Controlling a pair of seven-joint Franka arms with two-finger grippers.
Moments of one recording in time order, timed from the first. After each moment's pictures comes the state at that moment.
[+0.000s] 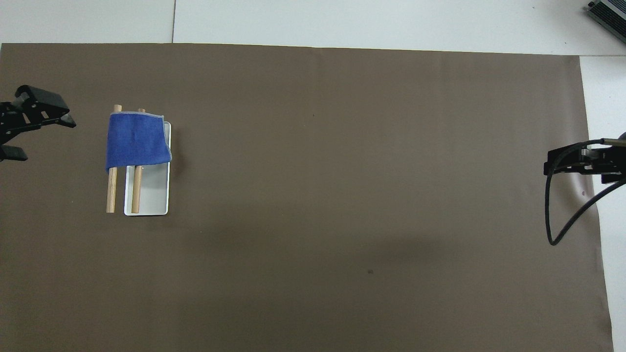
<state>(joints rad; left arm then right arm) -0.03 -0.02 -0.05 -1.57 -0.01 1.65 -0.51 0.03 -0.05 -0.07 -1.63 -0.03 1.57 0.13</state>
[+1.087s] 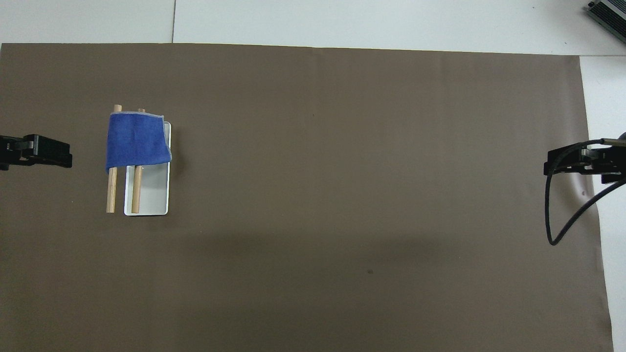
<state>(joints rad) -0.03 -0.05 -0.07 -1.58 0.04 1.55 -0.08 0.03 -0.05 -0.07 -1.63 -0.03 1.57 0.13</state>
